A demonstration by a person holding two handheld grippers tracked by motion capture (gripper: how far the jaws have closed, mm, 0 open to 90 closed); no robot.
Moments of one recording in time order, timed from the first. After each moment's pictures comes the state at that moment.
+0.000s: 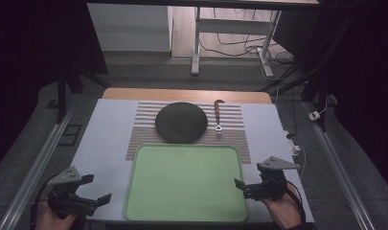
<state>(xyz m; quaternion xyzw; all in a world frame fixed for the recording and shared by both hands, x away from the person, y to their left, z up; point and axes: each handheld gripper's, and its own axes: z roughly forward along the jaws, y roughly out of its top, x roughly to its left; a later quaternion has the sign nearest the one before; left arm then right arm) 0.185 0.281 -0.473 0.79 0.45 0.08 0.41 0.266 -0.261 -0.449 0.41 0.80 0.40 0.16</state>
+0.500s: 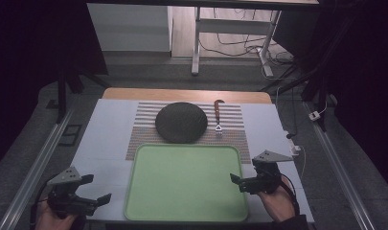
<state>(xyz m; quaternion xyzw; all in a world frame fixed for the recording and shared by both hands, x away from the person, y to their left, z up) 0.185 0.281 -0.473 0.79 0.45 0.08 0.41 0.284 -0.250 -0.450 0.41 0.81 0.40 0.15</state>
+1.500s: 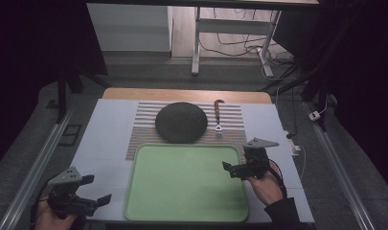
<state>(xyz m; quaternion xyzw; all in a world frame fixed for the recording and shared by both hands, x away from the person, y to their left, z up) 0.185 0.280 -0.473 0.79 0.45 0.07 0.41 0.326 -0.227 -0.455 0.40 0.81 0.39 0.15</state>
